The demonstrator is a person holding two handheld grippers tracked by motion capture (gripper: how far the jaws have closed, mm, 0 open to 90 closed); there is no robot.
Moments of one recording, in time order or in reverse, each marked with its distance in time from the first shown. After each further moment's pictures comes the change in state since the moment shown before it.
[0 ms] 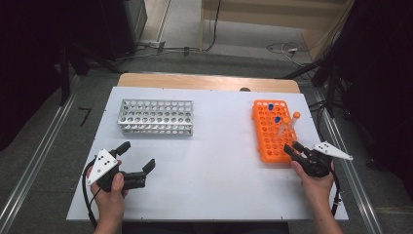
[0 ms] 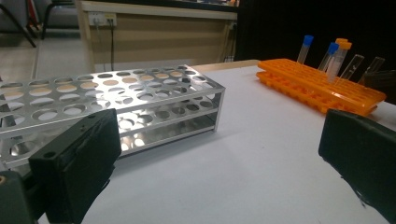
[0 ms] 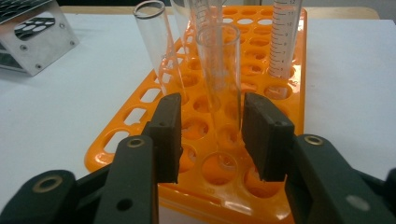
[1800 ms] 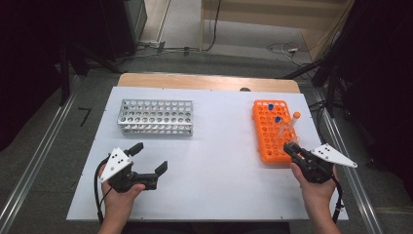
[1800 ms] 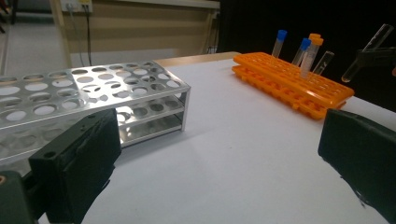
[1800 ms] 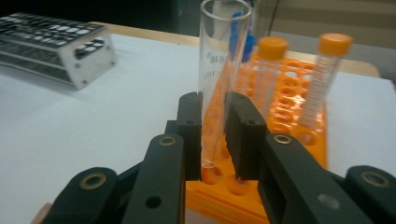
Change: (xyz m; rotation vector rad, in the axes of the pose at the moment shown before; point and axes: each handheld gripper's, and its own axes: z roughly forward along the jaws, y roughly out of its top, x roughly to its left) left arm -0.028 0.013 0.013 0.058 -0.081 -0.034; right arm 0.047 0.023 -0.034 -0.075 0.027 -0.119
